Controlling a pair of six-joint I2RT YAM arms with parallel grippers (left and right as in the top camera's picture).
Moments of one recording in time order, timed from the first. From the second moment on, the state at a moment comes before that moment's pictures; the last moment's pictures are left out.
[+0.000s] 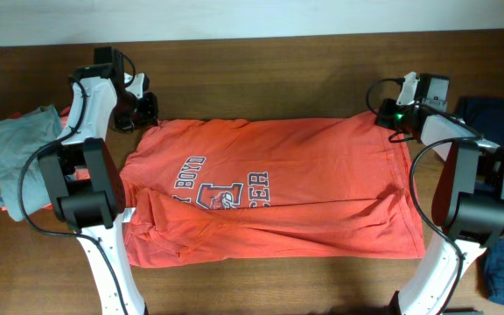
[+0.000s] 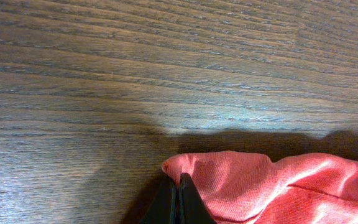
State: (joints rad) left arm 0.10 2.41 2.02 -1.03 0.28 -0.04; right arm -0.24 2.15 1.34 -0.15 -0.30 0.13
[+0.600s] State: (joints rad) left arm 0.11 2.25 2.03 -1.22 0.28 -0.04; right arm -0.31 2.01 1.54 -0.71 -0.31 0.12
